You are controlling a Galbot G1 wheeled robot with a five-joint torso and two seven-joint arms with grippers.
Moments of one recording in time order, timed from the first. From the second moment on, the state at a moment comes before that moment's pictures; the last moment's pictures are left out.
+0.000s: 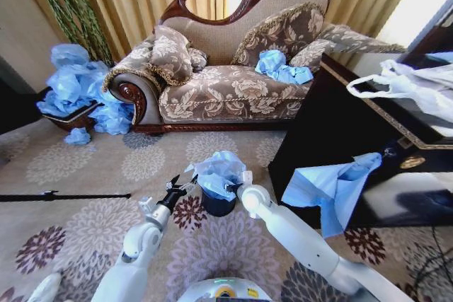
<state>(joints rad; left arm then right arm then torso) 1.37 -1.30 -0.55 -1.97 -0.59 0.24 0.13 -0.67 1.17 -0.31 1.70 1.18 -0.60 0.72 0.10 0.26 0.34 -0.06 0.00</state>
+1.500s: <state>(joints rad) 1.38 -1.36 -0.53 -1.82 -0.53 0.21 0.11 -0.93 1.13 -0.36 1.81 0.76 -0.45 0.49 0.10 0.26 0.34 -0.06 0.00</state>
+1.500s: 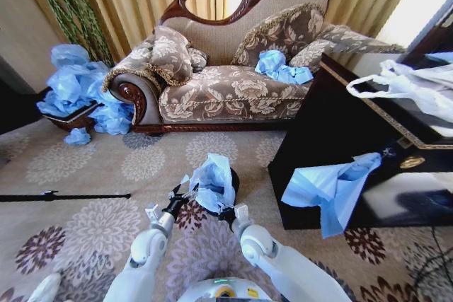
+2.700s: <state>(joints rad) 1.34 -1.37 -0.53 -1.63 -0.51 0.11 0.12 -0.95 1.14 -0.34 1.77 0.70 -0.44 0.48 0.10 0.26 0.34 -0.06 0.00</state>
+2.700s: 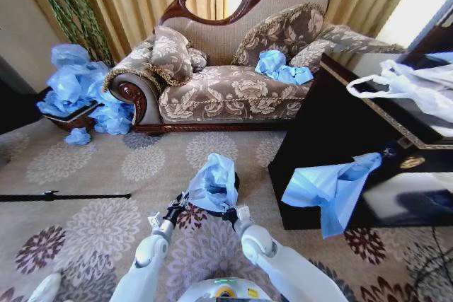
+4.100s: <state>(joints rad) 1.37 -1.37 -0.54 -1.59 -0.44 0.00 0.14 -1.04 1.08 -0.30 1.82 0.59 -0.39 0.46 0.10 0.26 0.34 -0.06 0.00</state>
